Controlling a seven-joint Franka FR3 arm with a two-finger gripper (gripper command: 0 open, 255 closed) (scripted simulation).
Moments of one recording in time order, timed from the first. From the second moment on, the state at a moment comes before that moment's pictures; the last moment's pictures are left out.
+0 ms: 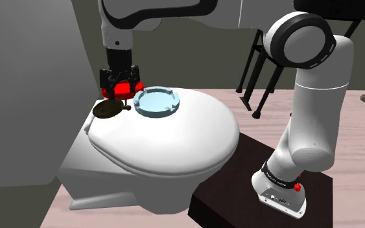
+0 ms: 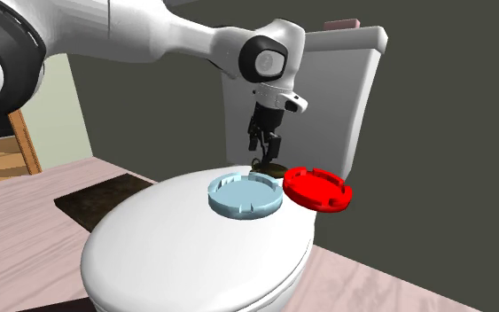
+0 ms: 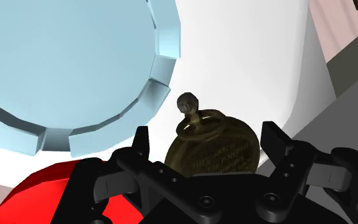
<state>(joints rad) 0.16 0.33 0.24 -1.41 0.16 1.68 0.24</state>
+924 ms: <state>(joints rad) 0.16 0.32 0.25 -1.48 0.17 1.76 0.24</state>
